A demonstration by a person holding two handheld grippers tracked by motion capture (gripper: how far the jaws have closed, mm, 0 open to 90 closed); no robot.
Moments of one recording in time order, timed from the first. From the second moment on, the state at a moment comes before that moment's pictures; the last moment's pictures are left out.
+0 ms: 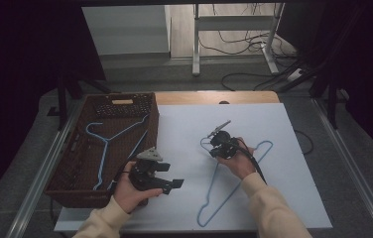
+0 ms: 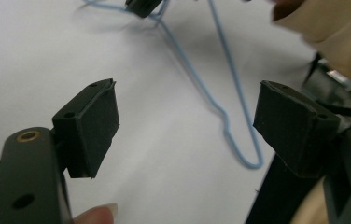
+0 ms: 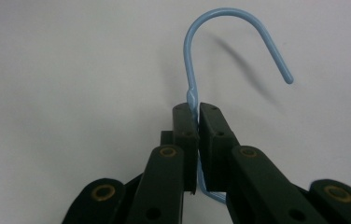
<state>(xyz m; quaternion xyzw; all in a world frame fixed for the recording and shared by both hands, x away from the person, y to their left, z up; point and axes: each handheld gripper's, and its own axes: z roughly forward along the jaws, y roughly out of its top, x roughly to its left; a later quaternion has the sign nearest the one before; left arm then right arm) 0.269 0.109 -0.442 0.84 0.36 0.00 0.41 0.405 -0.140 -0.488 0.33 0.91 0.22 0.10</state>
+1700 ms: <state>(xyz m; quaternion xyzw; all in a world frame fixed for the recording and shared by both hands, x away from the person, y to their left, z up) 0.306 0.072 -0.429 0.75 0.41 -0.16 0.49 0.330 -0.247 -0.408 0.35 0.79 0.49 0.13</state>
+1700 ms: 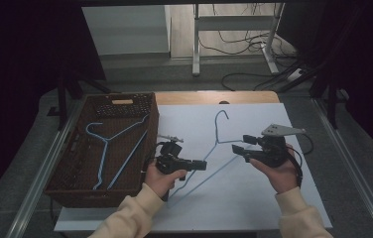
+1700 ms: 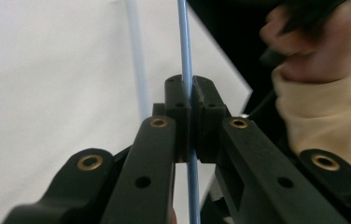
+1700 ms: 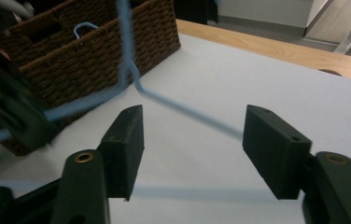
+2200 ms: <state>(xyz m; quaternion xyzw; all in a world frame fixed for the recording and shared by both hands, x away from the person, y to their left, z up) 0.288 0.192 -0.370 0.72 0.42 -0.07 0.55 0.331 -0.270 -0.445 0.37 0.81 0.45 0.11</state>
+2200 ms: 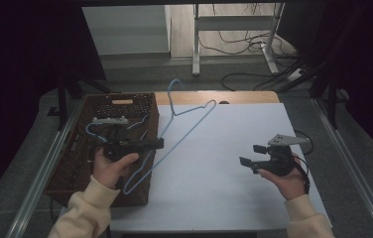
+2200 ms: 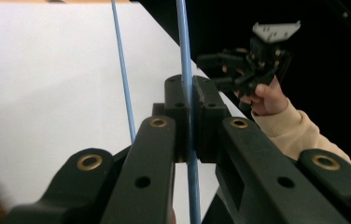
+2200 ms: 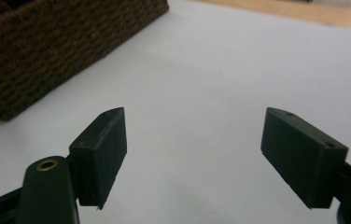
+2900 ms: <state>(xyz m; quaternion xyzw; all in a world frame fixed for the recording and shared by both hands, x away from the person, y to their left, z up) 0.275 0.319 -0.395 0.66 0.49 0.00 0.57 0.333 -0.261 -0.459 0.36 0.83 0.42 0.10</state>
